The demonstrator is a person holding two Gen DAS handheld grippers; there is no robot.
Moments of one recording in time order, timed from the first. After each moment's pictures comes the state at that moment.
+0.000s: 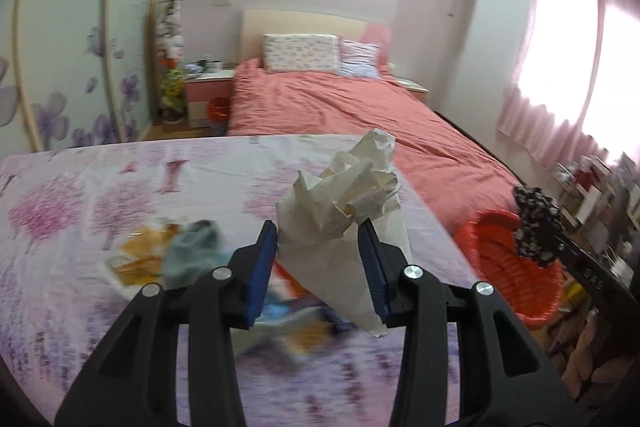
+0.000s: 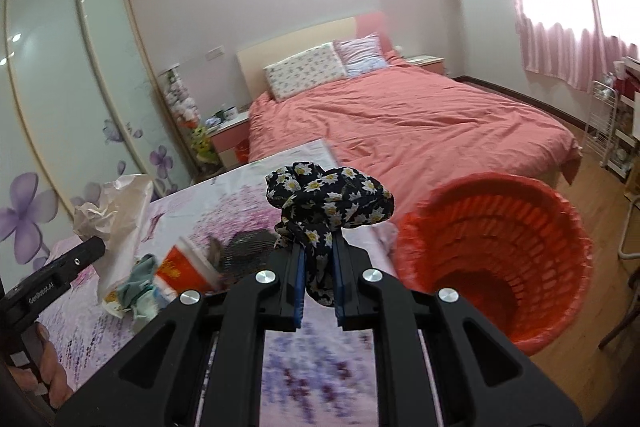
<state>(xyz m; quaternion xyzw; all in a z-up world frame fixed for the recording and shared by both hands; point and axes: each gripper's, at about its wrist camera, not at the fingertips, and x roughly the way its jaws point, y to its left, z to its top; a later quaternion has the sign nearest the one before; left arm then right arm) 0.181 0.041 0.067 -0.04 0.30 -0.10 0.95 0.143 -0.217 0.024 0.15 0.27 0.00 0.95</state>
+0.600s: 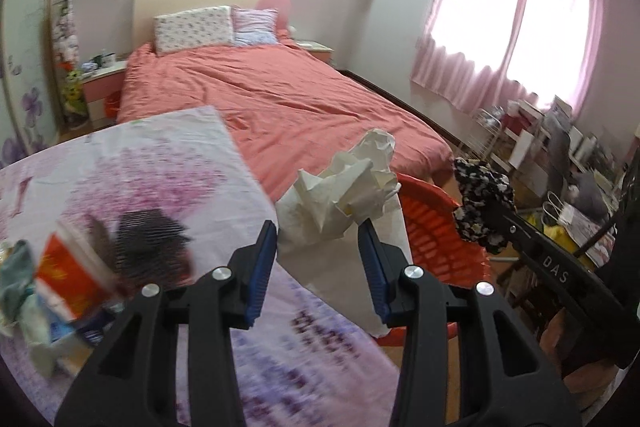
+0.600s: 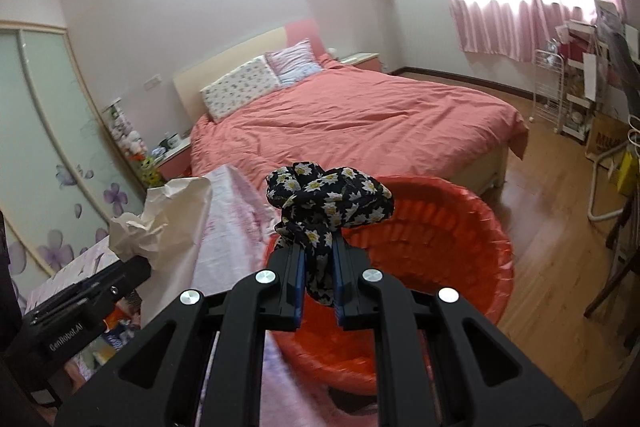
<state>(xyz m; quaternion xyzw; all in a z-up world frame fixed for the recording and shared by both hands) 0.215 -0.151 0.028 0.00 0.34 -0.26 0.90 0.137 -0.337 0.004 0.20 0.26 -0.09 0.94</state>
